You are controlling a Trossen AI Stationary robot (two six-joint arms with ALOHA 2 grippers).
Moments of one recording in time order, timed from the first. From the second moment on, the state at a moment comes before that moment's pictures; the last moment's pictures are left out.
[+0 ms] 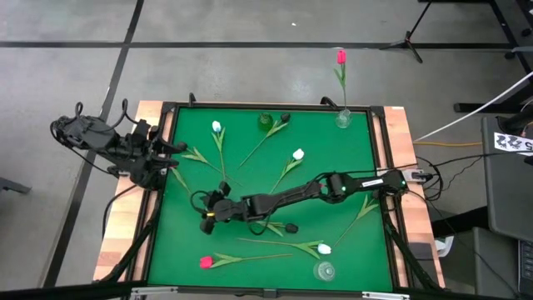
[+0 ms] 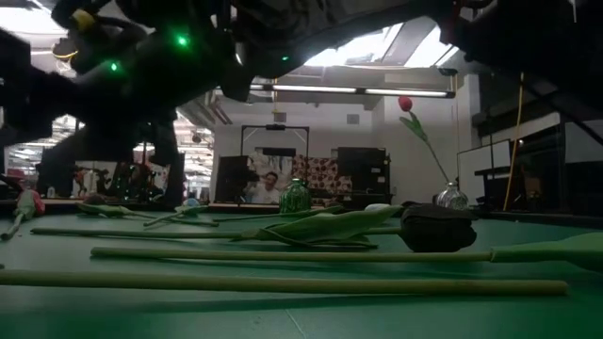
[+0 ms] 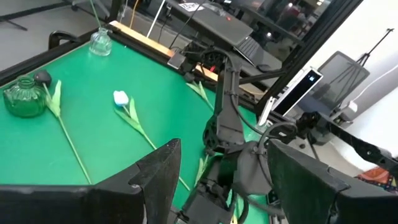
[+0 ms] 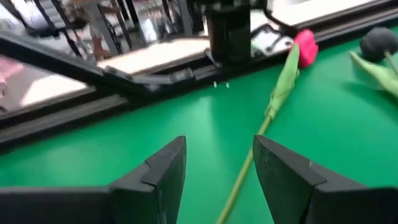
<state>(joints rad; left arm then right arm) -0.42 0.49 1.04 -0.86 -0.40 -0.64 0.23 2.74 2.35 0.01 0.41 0.36</state>
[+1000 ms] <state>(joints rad) -0.42 0.58 1.03 -1.24 -0.40 -0.79 0.23 2.62 2.36 -0.34 0.40 0.27</state>
